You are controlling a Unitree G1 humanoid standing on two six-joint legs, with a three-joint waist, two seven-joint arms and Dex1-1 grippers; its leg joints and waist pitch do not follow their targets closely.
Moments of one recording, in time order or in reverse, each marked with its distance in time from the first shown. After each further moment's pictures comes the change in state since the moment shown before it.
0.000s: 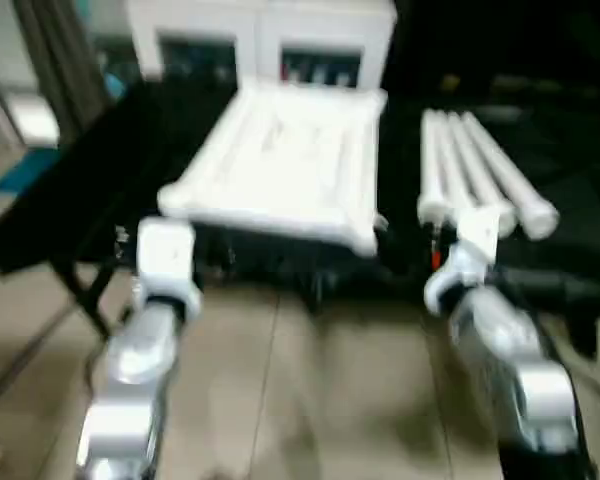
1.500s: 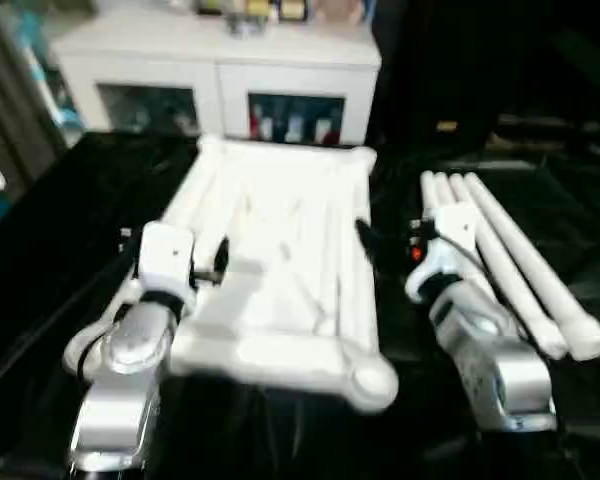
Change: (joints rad) left arm -0.026 0.072 -0.029 0.069 -0.031 -0.010 -0.073; right arm -0.087 0.002 0.039 0.094 -0.008 -0.048 0.043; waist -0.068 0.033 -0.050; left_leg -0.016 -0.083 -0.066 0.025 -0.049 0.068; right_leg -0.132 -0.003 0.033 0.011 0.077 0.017
